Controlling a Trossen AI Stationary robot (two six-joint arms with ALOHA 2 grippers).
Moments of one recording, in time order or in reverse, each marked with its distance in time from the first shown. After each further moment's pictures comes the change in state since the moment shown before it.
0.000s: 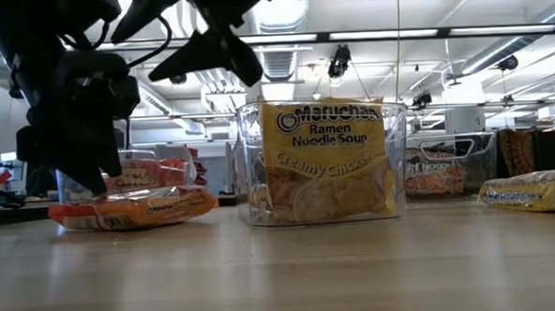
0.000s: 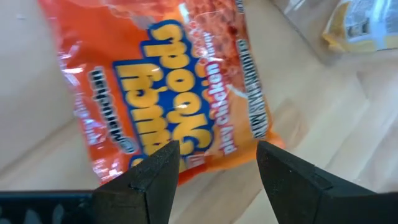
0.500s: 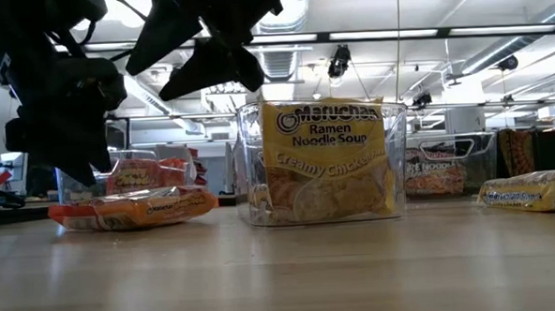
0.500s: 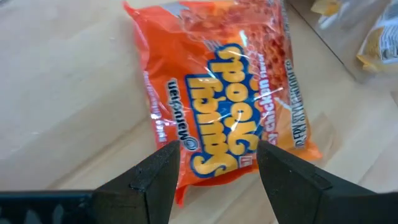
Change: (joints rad) left arm -0.002 -0.099 -0.008 -0.155 -0.101 -0.032; right arm 0.005 0.018 0.001 -0.084 -0.002 -0.220
